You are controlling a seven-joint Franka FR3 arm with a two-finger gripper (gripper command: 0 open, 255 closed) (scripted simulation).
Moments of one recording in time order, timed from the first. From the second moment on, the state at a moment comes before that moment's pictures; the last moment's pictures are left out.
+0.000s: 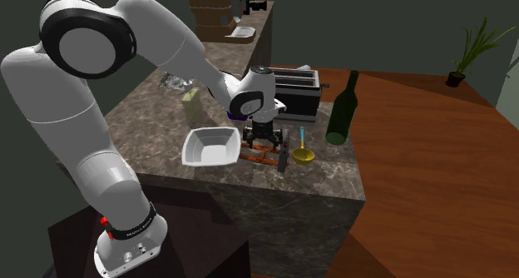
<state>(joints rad) 0.10 0.05 -0.22 -2.43 0.02 2.50 -0.81</state>
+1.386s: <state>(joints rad) 0.10 0.14 -0.21 -2.43 0.06 2.60 -0.84</state>
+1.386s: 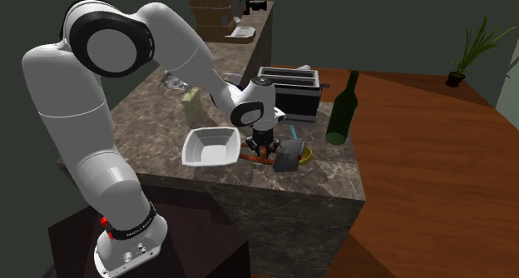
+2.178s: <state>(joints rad) 0.10 0.05 -0.22 -2.41 0.02 2.49 -0.81</state>
